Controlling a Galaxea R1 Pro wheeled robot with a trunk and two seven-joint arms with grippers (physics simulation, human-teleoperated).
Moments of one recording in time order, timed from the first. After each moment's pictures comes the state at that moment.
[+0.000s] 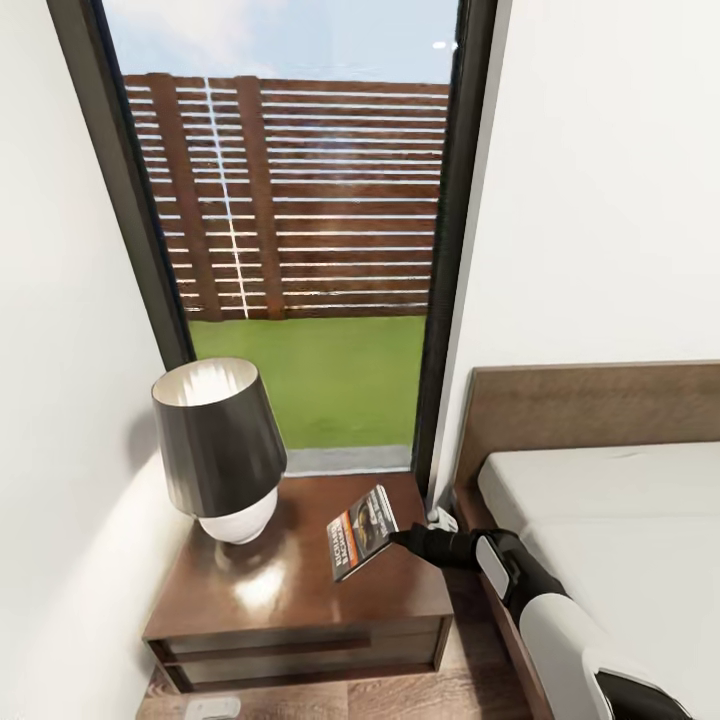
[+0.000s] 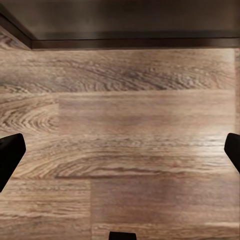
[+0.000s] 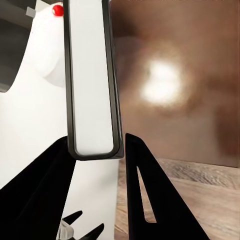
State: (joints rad) left arm -0.42 0.06 -0.35 -0.07 0.40 -0.06 0.01; right arm -0.75 0.06 -0.26 -0.43 -0.08 0.63 0.66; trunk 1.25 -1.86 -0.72
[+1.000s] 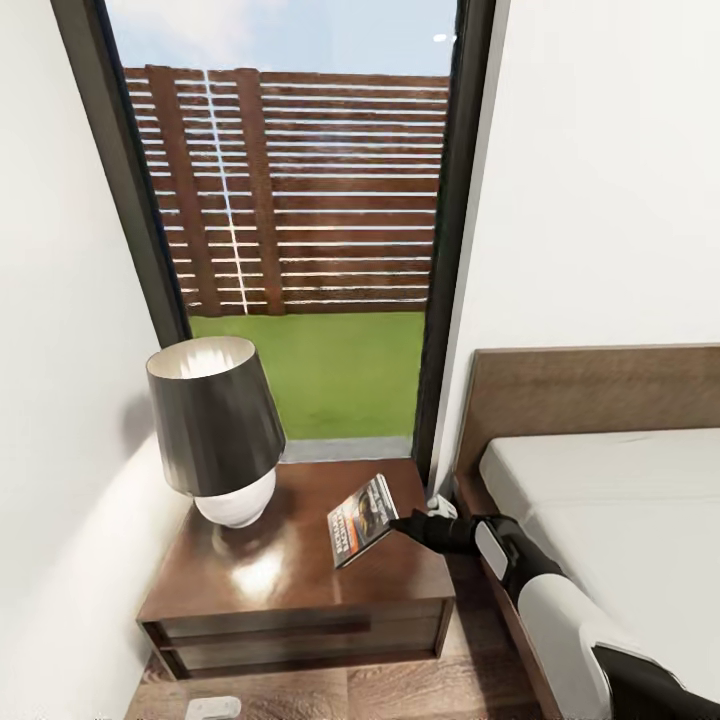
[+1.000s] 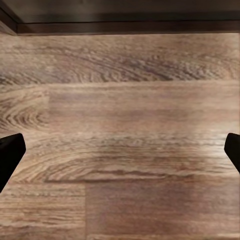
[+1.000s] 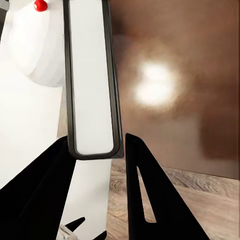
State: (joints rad) left arm -0.42 0.06 -0.35 -0.07 0.40 -0.06 0.01; right arm -0.82 0.05 -0.26 -0.39 -0.07 0.63 0.66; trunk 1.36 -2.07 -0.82
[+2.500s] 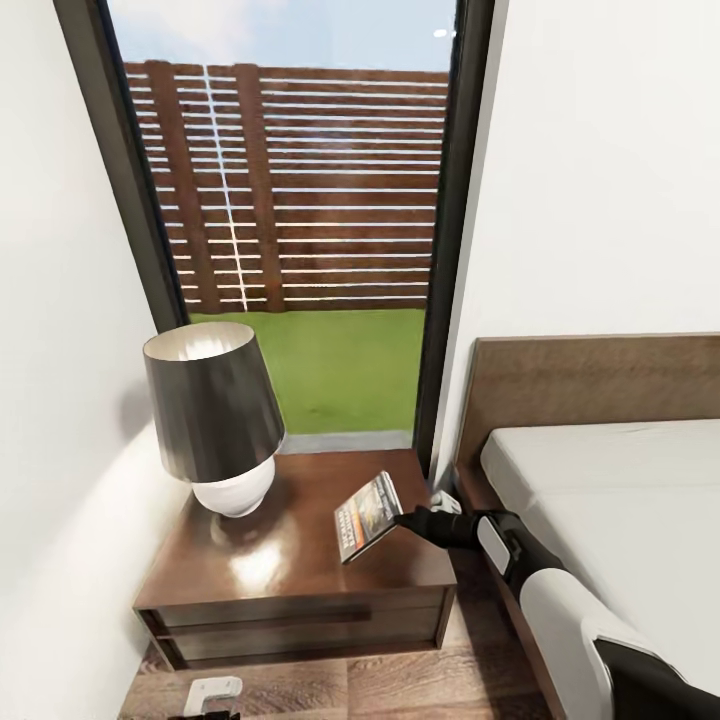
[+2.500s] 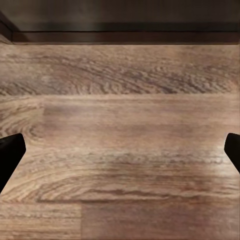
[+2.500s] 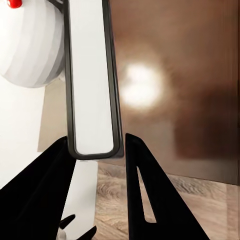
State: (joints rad) left arm -0.46 0.06 -0.34 -0.07 0.40 -0.06 0.01; right arm -0.83 0.05 -0.26 -0.39 -0.08 0.63 0.63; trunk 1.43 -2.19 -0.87
